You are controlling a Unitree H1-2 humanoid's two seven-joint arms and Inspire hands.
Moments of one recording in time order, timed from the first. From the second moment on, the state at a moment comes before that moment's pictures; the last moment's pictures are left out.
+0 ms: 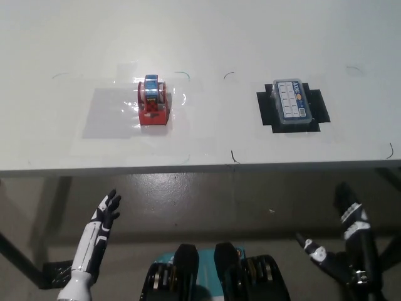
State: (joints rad) left_arm -0.08 0.16 -0.04 0.32 0.09 -0.41 0.05; right_arm 0.06 -0.01 0.00 -0.02 -0.01 -0.39 -0.04
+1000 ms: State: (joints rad) left_arm 0.00 0.16 -0.07 0.16 0.09 -0.43 0.04; right_arm -0.76 -0.12 -0.19 0.62 0.10 -0.31 -0.08
